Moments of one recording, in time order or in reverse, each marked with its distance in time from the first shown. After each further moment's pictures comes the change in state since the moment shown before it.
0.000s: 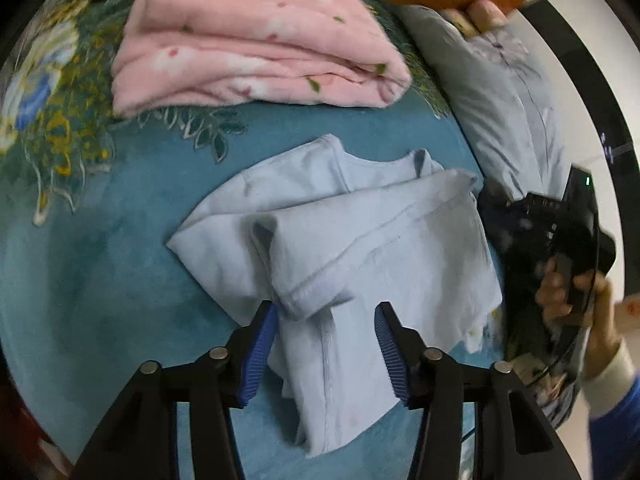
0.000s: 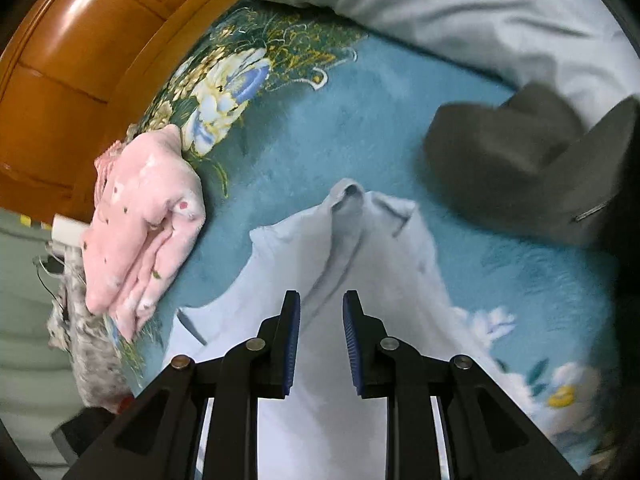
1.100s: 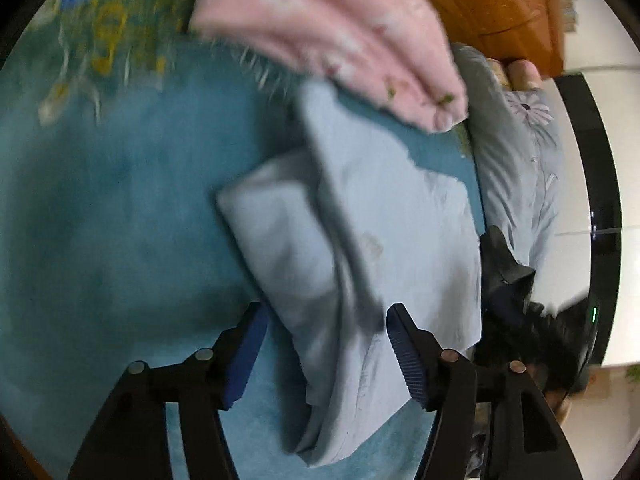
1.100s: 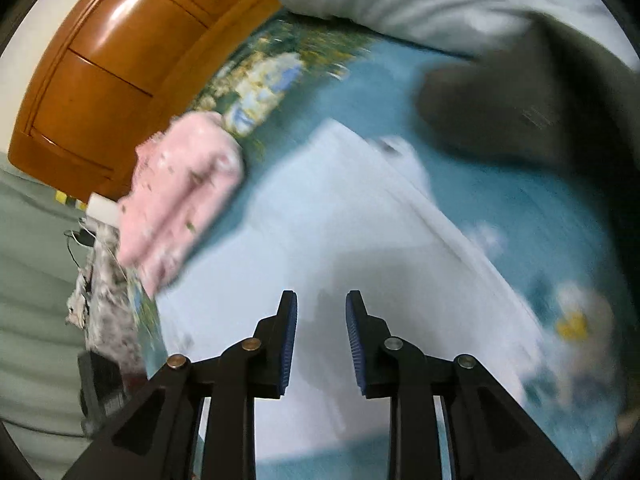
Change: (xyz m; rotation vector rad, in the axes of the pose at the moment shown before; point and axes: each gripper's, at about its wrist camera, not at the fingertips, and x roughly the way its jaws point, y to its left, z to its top) left arm 0.021 0.051 -0.020 -0.262 -0.006 -0.135; right arm -0.046 -0.027 -0.099 -0.058 -0.067 0.090
